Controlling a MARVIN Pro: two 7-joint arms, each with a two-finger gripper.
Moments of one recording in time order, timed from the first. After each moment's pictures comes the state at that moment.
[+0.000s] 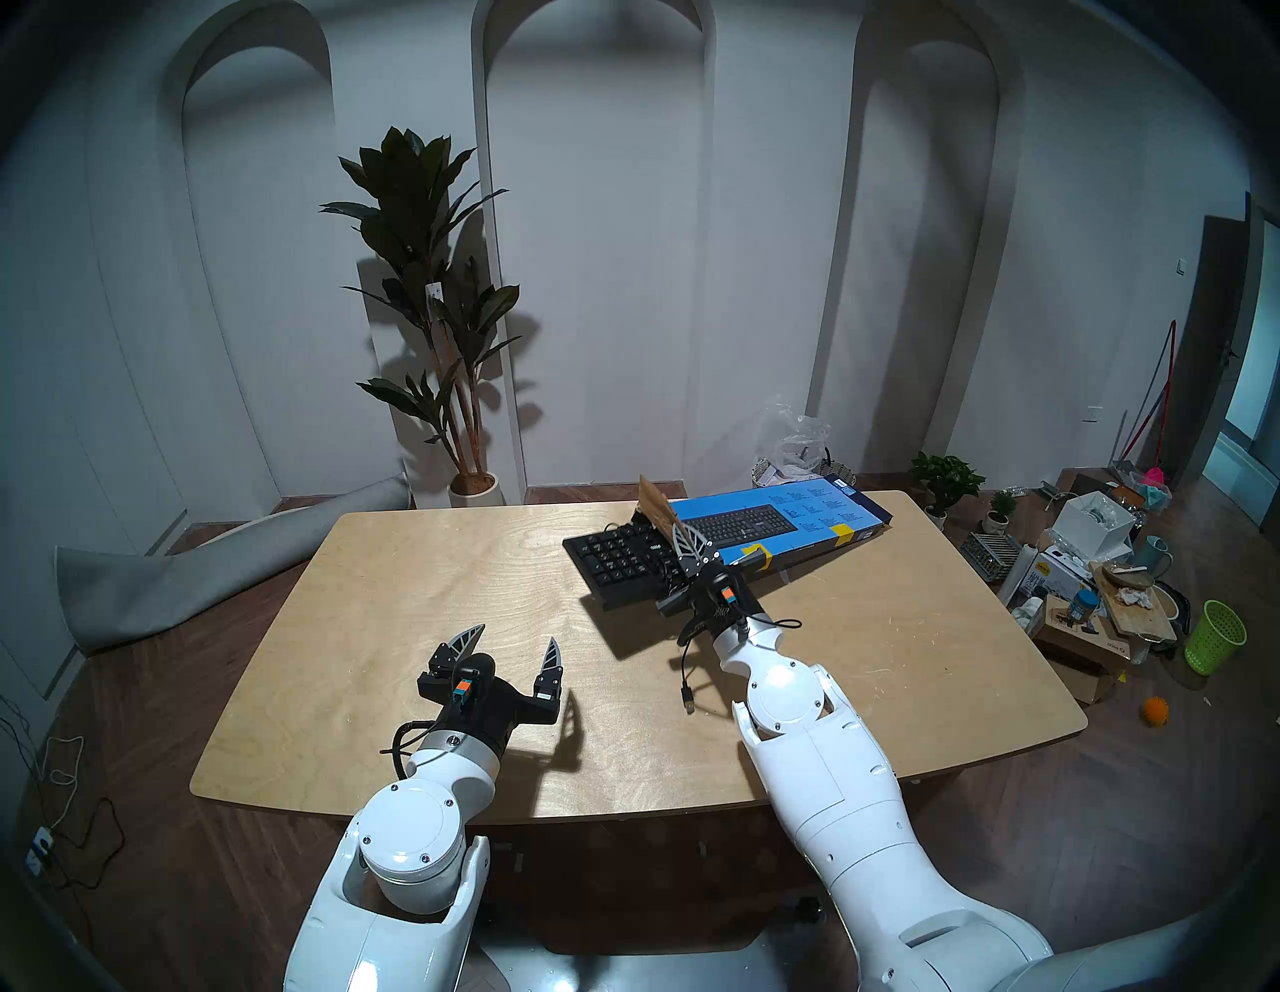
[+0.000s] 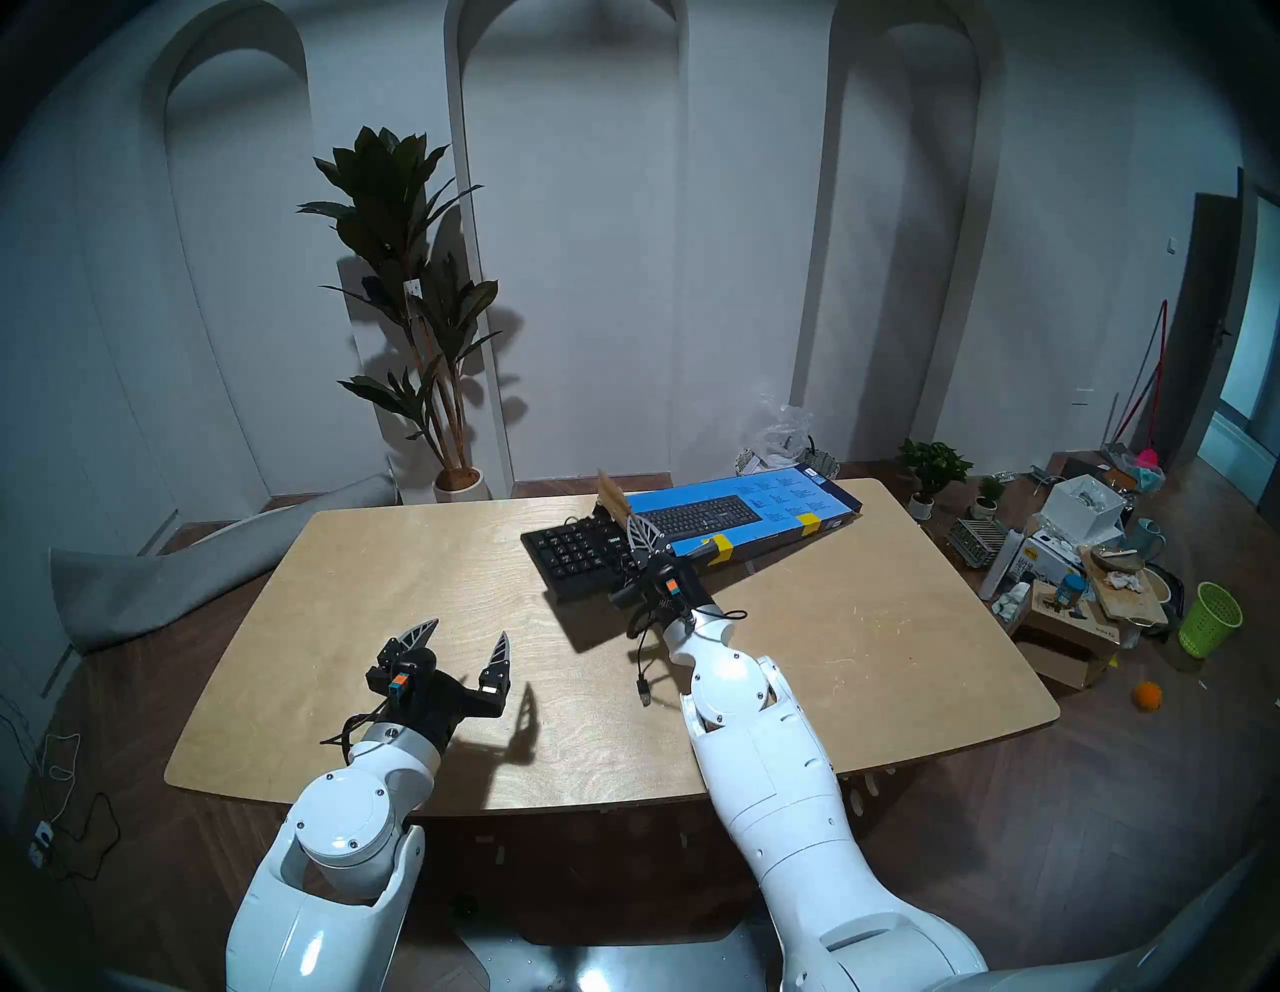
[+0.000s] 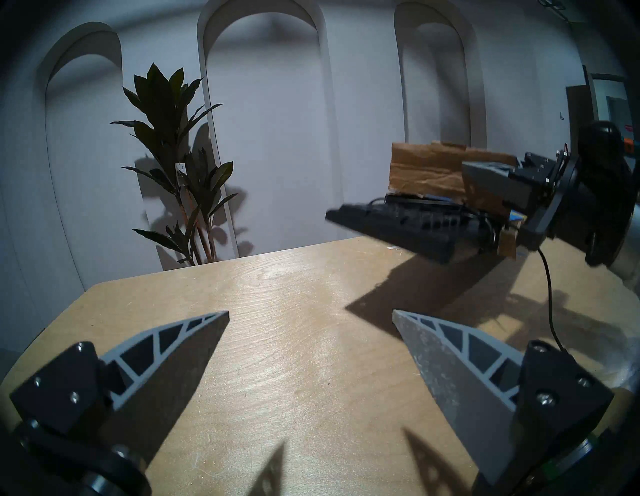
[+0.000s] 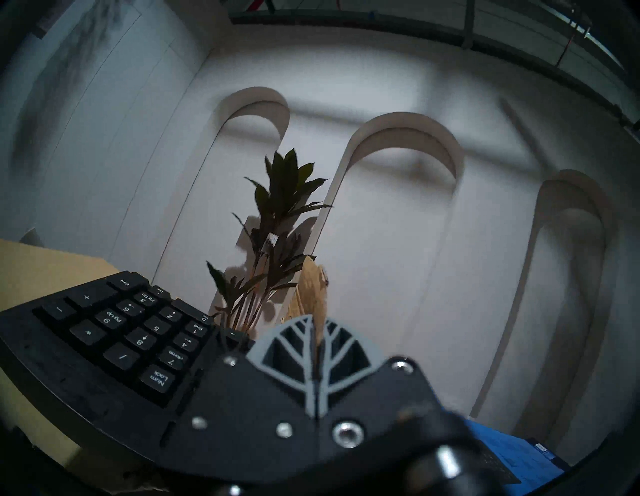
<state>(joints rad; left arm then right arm) 1.98 -1.47 -1.51 -1.92 0.06 0.06 -0.03 -1.32 -1.63 1.45 -1.18 -0.35 -0.52 0.08</state>
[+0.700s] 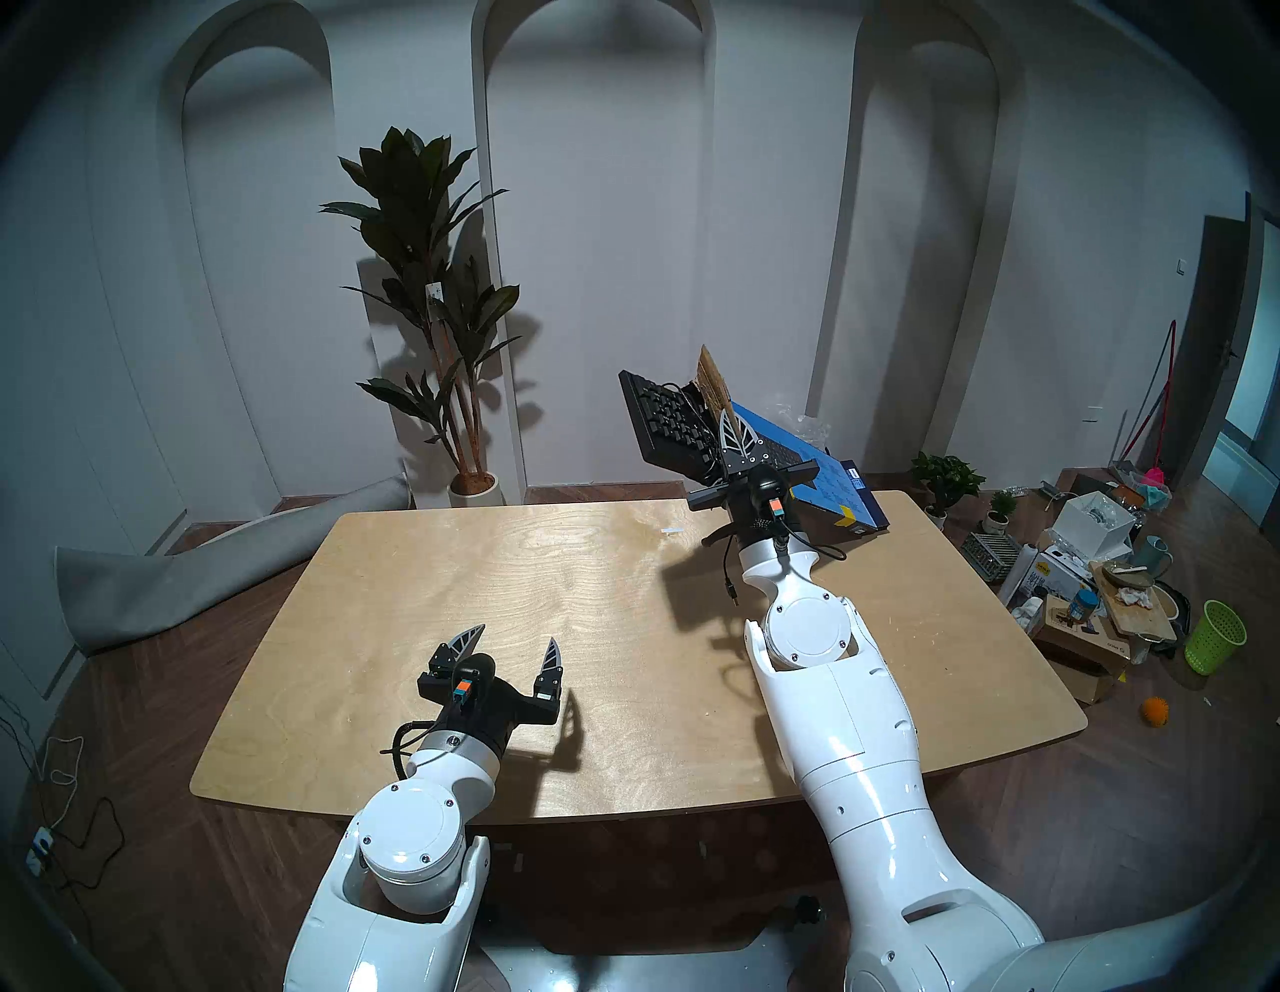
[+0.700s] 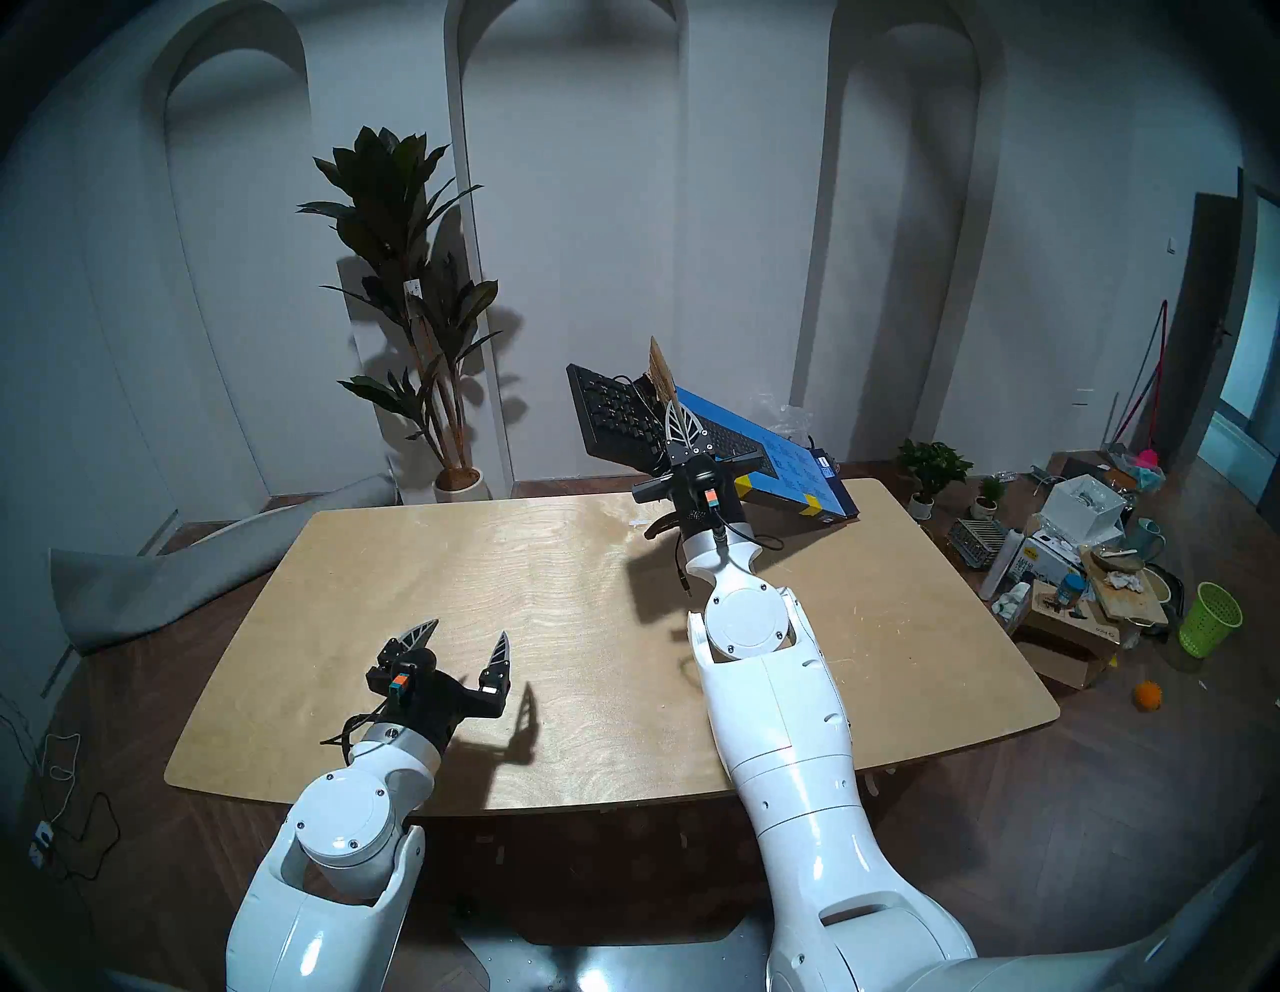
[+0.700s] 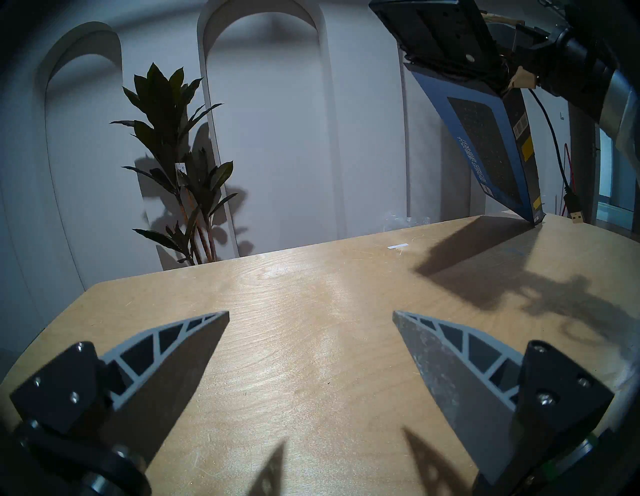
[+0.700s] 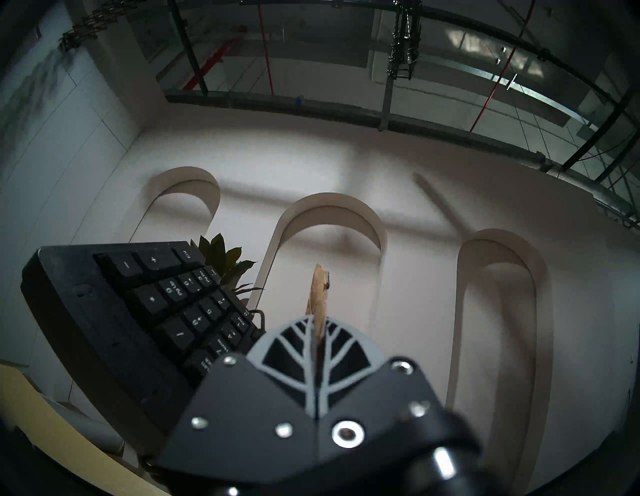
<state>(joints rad) 1.98 -1.47 -1.51 -1.92 0.06 0.06 -0.03 -1.31 -1.66 1.48 -1.39 -0.29 -0.51 0.03</state>
